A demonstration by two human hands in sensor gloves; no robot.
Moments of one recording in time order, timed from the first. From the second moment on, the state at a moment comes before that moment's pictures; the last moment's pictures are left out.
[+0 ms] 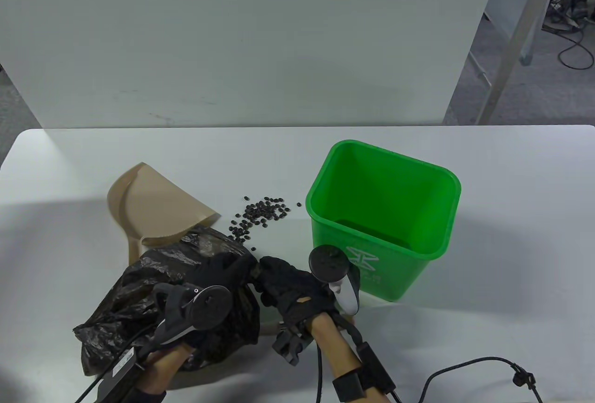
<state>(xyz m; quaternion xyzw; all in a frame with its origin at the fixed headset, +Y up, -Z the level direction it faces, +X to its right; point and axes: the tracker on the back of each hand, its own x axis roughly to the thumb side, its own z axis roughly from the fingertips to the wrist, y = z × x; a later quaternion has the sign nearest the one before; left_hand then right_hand) -0.194 -0.662 -0.305 0.14 -0.18 0.08 0.97 0.007 -0.703 -0.347 0.11 0.13 0.80 0.57</state>
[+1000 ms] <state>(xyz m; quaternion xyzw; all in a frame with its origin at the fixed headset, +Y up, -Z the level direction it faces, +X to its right) -0.339 -0.634 -0.318 0.15 -0.02 0.46 0.87 0.001 -0.645 -0.325 0.13 -0.01 0.98 0.13</state>
